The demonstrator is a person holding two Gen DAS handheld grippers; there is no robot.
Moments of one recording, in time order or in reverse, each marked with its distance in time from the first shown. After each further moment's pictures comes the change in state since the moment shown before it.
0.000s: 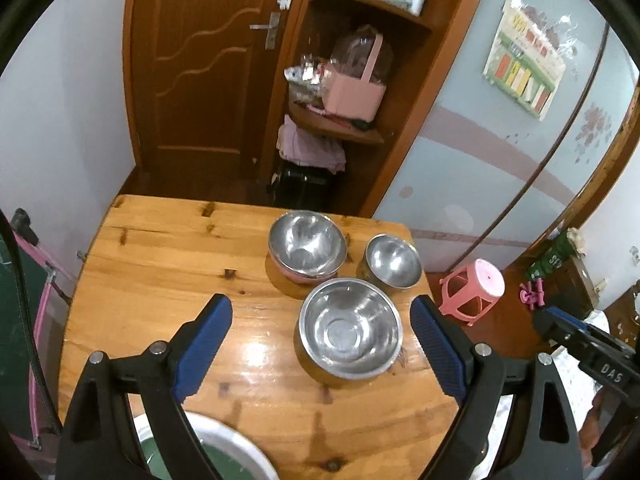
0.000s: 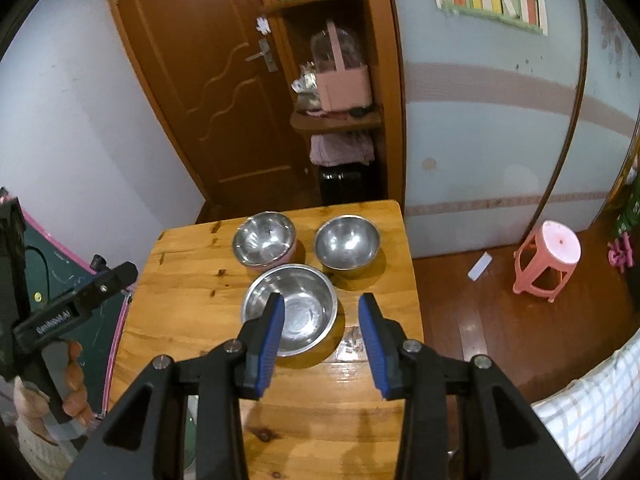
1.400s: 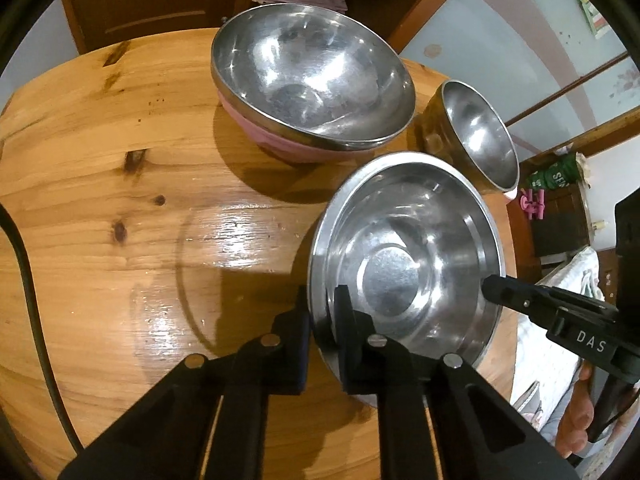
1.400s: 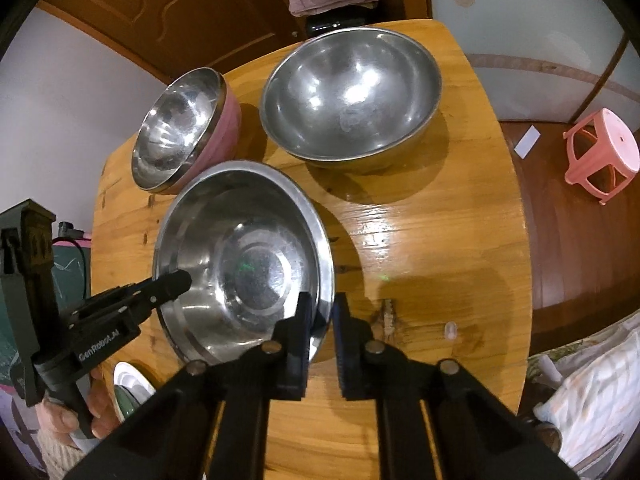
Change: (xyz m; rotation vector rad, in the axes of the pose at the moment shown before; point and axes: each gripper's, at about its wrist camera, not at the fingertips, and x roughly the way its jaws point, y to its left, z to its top) left arm 0.222 0.041 -0.055 -0.002 0.501 -0.083; right arm 0.237 -0.026 -0.020 0.134 0.507 0.085
